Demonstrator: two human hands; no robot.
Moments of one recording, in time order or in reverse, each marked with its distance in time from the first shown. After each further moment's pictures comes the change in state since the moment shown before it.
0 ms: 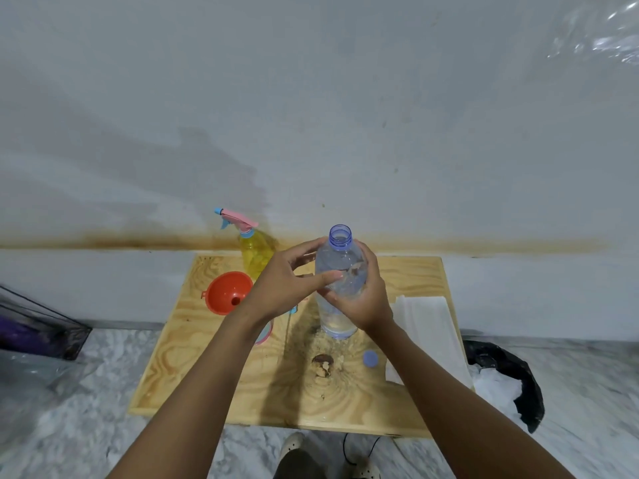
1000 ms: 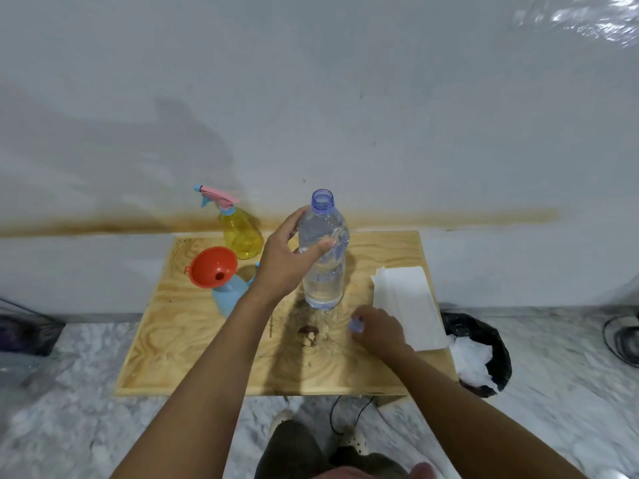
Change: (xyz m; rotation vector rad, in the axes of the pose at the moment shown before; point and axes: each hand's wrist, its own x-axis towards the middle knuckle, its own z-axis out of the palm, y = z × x) left_hand -0.010 -0.013 0.034 -0.019 0.206 0.086; right_hand -0.089 0.085 -0.037 -0.843 -0.400 0.499
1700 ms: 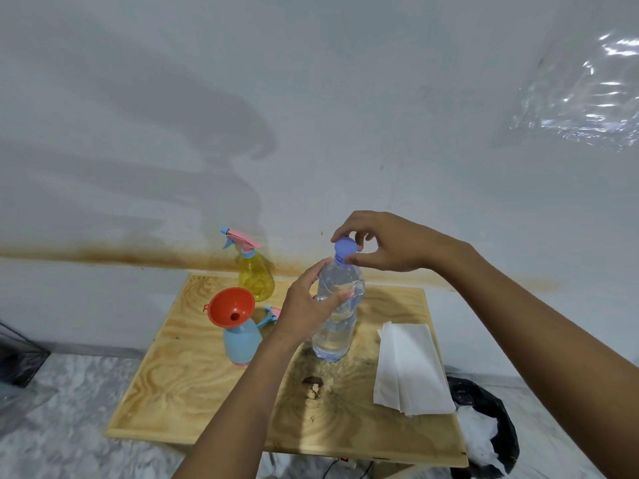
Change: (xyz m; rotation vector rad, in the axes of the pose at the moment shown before) left_hand 0.001 0.001 -0.001 -0.031 -0.015 -0.030; right_hand -0.012 -0.162 -0.268 -0.173 0.035 -0.721
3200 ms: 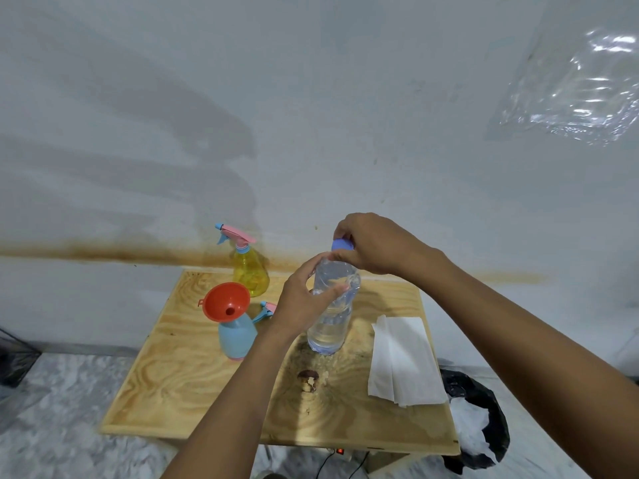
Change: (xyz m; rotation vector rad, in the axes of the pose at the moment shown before) left_hand 0.002 -0.002 0.000 0.022 -0.022 0.061; right_hand 0.005 -0.022 0.022 -0.257 0.077 0.202
